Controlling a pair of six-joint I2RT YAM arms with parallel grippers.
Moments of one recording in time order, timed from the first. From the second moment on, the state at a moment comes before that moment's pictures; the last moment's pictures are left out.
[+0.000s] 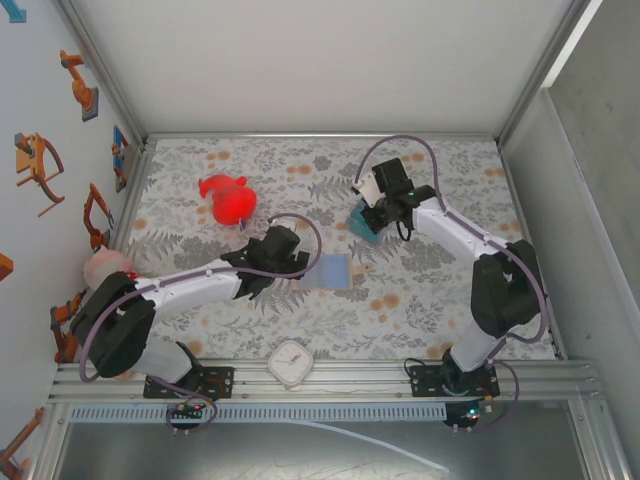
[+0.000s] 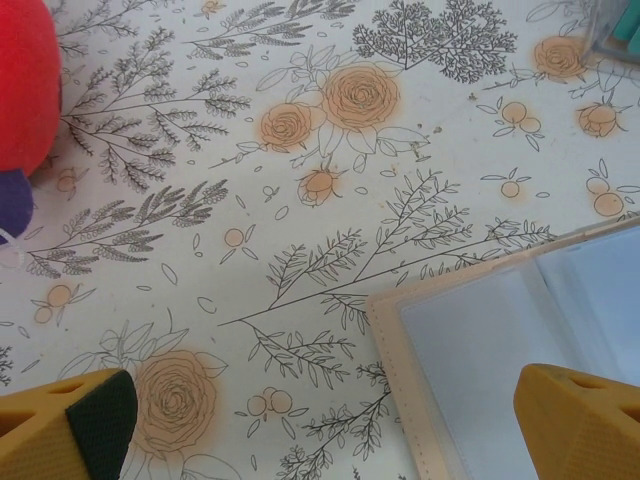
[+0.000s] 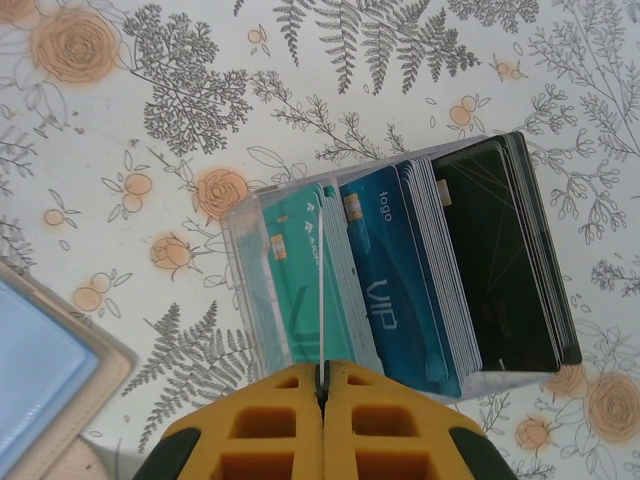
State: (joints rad) left arm -0.87 1.43 0.77 -0.23 -0.44 -0.35; right arm 0.45 1.68 1.26 -0.56 -0.02 -0.32
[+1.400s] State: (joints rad) left arm -0.87 1.35 0.75 -0.27 -0.50 -0.37; right arm 0.39 1.88 1.38 -0.66 -0.18 -0.44
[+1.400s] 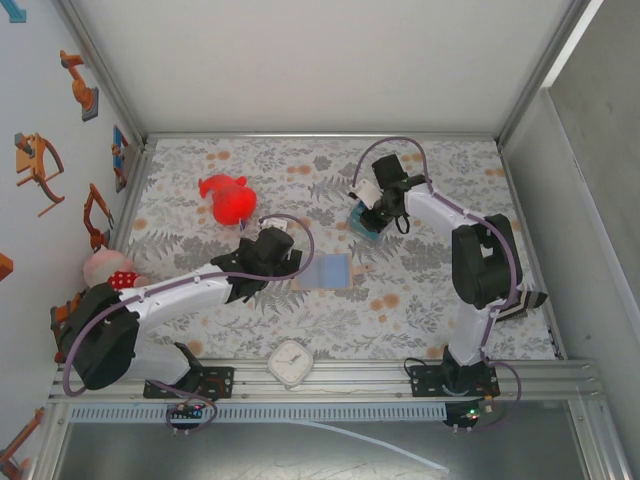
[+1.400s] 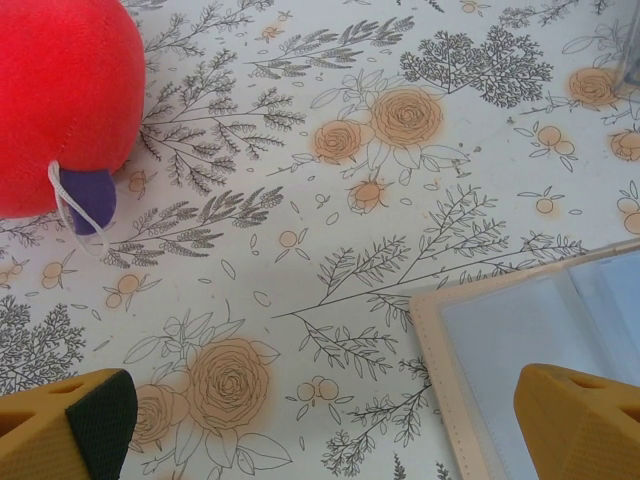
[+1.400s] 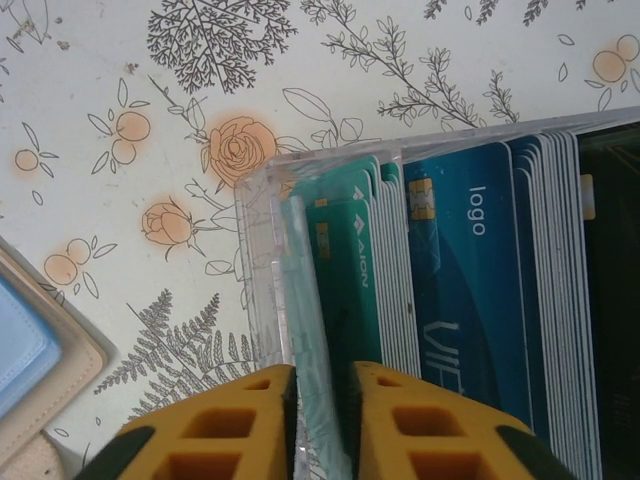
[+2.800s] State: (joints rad) left arm -0.53 0.94 0.49 -0.12 -0.76 -0.27; right arm 0.38 0.91 0.63 -0.22 0.45 0.03
